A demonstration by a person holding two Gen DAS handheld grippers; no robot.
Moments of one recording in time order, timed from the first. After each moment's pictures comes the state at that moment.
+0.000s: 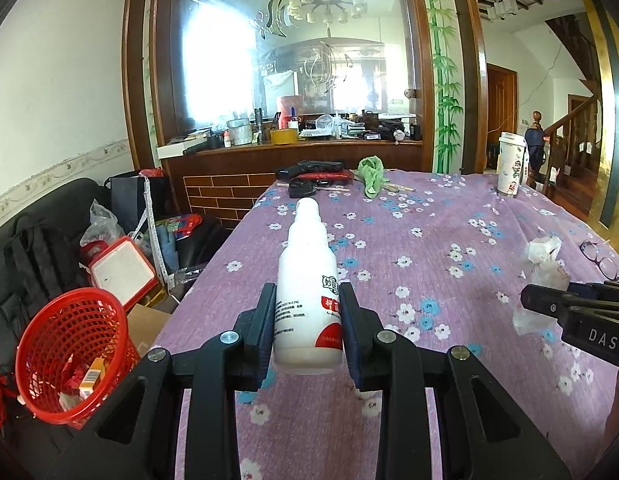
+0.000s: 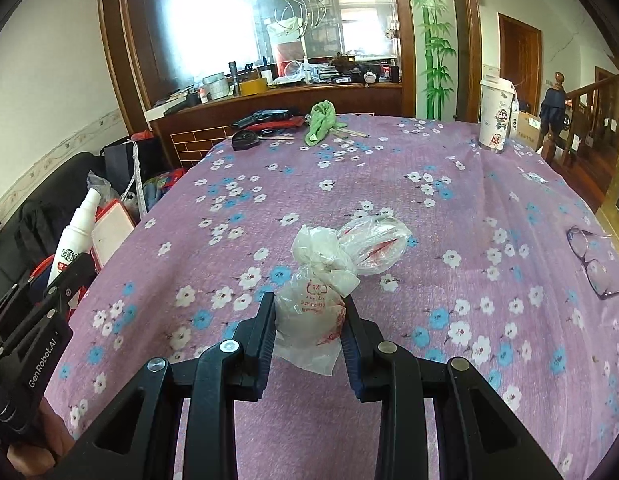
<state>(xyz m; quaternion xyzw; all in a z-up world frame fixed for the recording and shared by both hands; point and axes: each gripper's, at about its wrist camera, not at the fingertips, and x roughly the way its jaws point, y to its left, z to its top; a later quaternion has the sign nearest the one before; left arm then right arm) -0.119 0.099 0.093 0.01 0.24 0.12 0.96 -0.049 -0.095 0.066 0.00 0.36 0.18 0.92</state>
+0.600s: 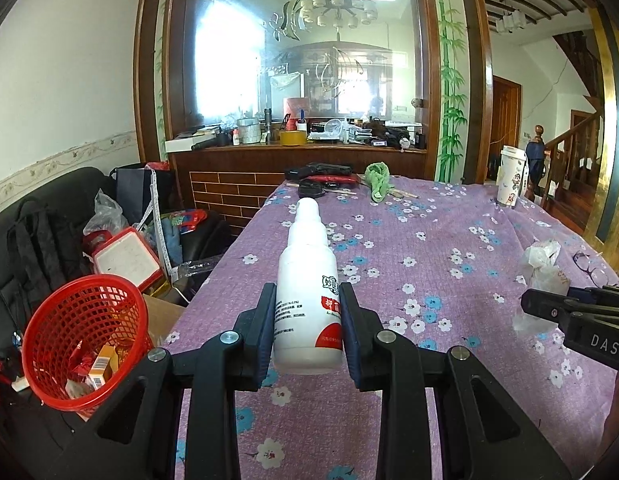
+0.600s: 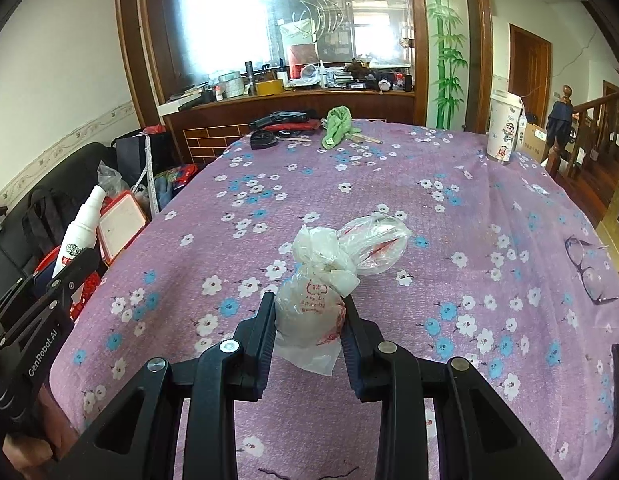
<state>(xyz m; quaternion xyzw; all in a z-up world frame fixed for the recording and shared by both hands) -0.144 0.118 0.100 -0.02 0.23 0.12 0.97 -0.074 -0.079 0.079 -0.01 0.35 0.19 0.92</state>
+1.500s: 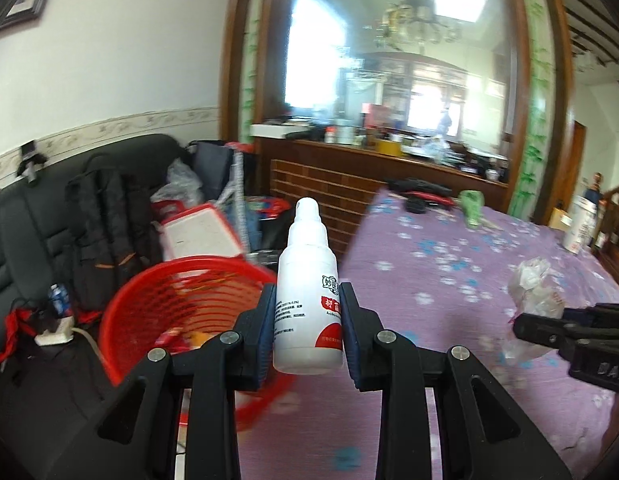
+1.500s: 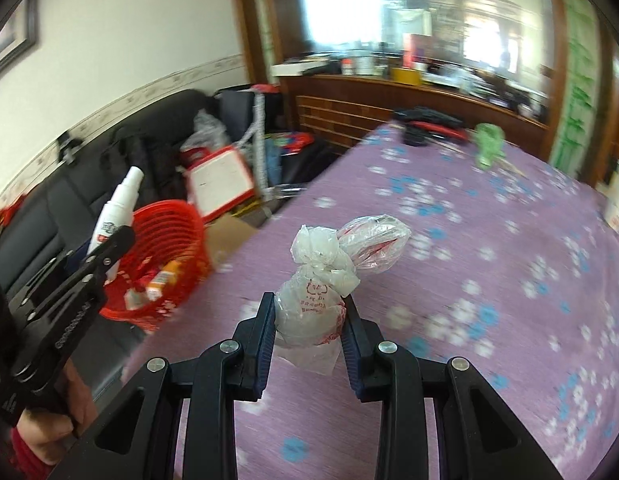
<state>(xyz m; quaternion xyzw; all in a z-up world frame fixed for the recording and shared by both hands) -0.196 0.254 0.102 -0.09 0.22 0.24 0.94 -0.092 0.105 0.094 -0.10 0.36 0.38 0.85</state>
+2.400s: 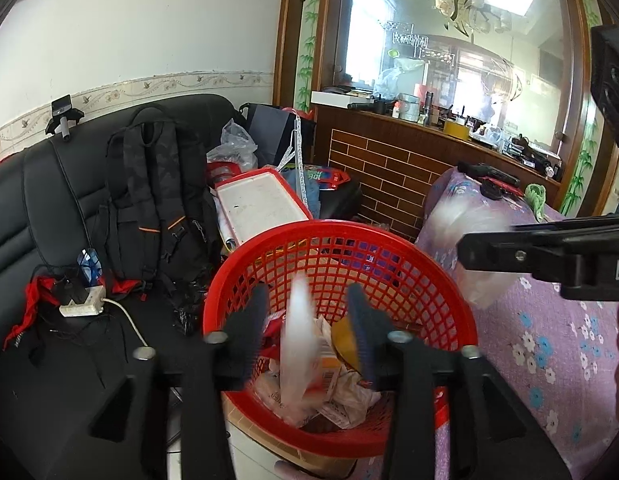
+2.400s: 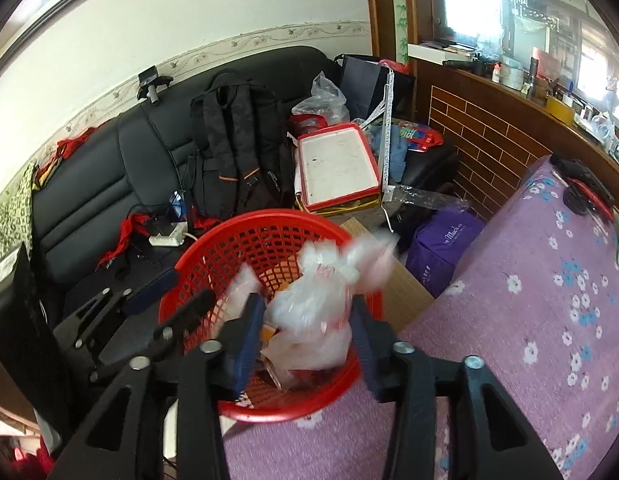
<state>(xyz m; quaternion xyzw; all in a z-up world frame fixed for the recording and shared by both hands) -0.228 0.368 0.060 -0.13 0.25 0.29 0.91 -0.090 0.283 0.086 -0.16 0.37 0.51 0.76</state>
